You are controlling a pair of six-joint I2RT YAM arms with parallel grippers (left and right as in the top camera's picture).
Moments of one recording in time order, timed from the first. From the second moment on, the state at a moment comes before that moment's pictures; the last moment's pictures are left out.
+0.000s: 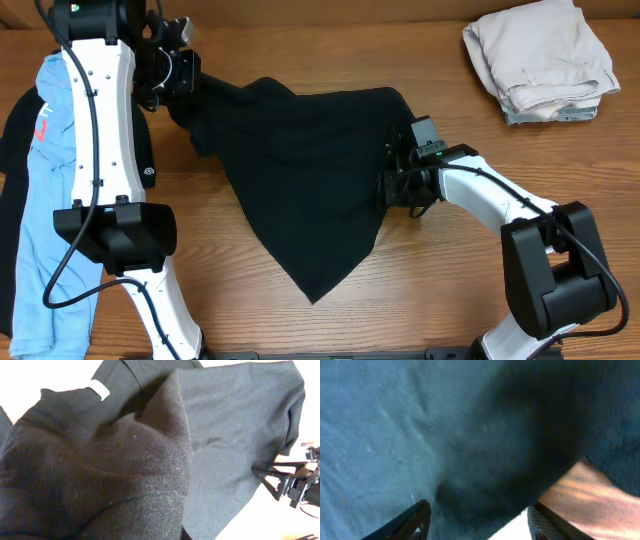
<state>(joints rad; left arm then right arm) 0.08 2.17 2.47 -1.69 0.32 0.03 0.32 1.82 1.05 -0.57 -0.22 0.28</state>
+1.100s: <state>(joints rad) -0.10 2.17 2.31 -1.64 0.16 -0.09 0.16 1.85 1.48 -0.90 -0.23 0.26</state>
